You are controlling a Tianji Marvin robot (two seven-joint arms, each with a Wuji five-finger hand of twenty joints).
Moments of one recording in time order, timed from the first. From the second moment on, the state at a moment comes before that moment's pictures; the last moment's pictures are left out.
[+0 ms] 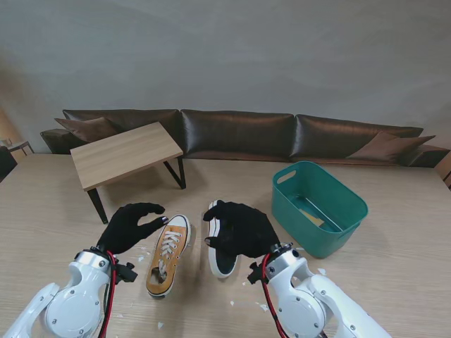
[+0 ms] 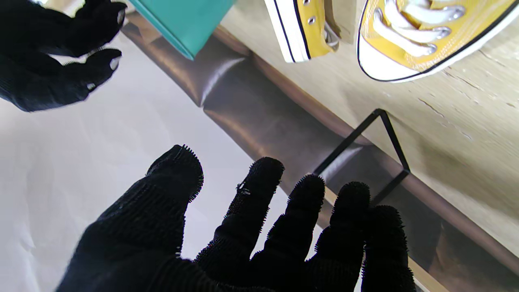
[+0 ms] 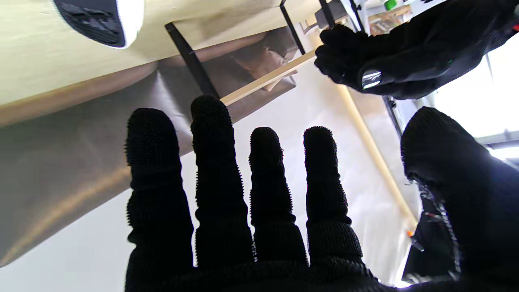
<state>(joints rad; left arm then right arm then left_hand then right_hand) 1.83 -1.13 -1.43 -1.83 0.46 -0.15 0.12 -1.57 -1.15 0.99 -1.75 -0.73 -0.15 -0.29 0.81 -0.33 0.47 -0.10 0.83 0.35 0.24 0.46 0.78 0.46 0.14 0.46 0.49 0.50 0.32 0.56 0.05 0.43 0.76 0.71 0.27 -0.66 1.06 -0.13 0.64 -0.07 0.70 0.43 0.79 0.09 0.61 0.52 0.97 0.19 0.48 0.50 0.74 0.32 1.03 0.50</state>
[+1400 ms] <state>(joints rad) 1.36 -1.03 -1.01 -1.52 0.90 -0.35 -0.11 -1.61 -1.16 1.19 -1.77 -0.63 -0.01 -0.31 0.73 -0.65 0.80 -0.10 0.51 0.11 0.15 0.36 0.32 0.21 0.05 0.26 0.08 0.10 0.04 0.29 -0.03 0.05 0.02 0.13 0.27 -0.66 1.06 -0.12 0.68 -0.03 0.68 0.45 0.81 0.10 0.61 0.52 0.97 0.19 0.48 0.50 0.74 0.33 1.03 0.52</state>
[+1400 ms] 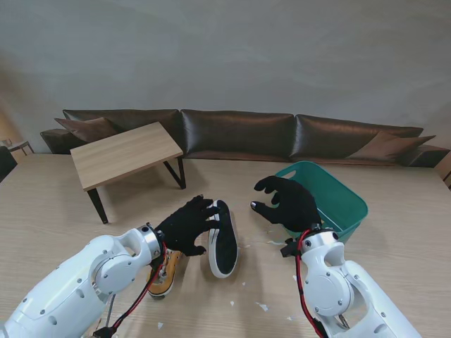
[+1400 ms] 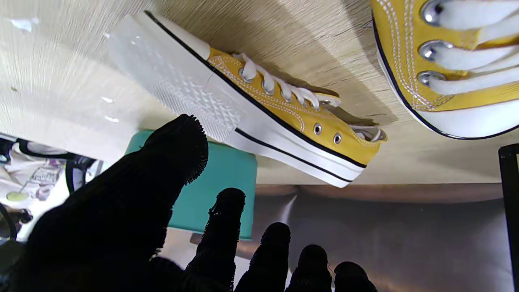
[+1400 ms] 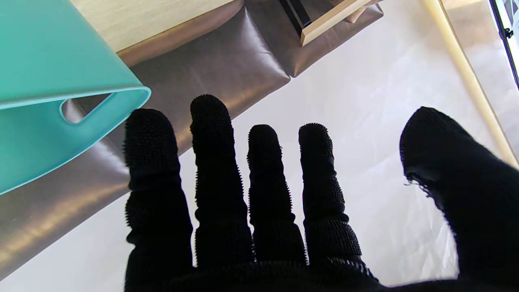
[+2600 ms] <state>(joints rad) 1.02 -1.04 -0.60 -1.23 0.95 -0.35 0.00 -1.61 -1.16 1.20 -1.77 -0.59 0.00 -0.29 0.70 -0.65 0.83 -0.10 0.44 0.07 0.10 0.34 0.26 0.19 0.06 0.27 0.08 0.04 -0.01 0.06 -0.01 -0.05 0.01 0.02 0.27 -0.66 1.06 -0.12 0.68 0.00 0.68 0.45 0.83 0.10 0.61 0.52 0.97 0.19 0.48 0.50 0.74 0.34 1.03 0.52</state>
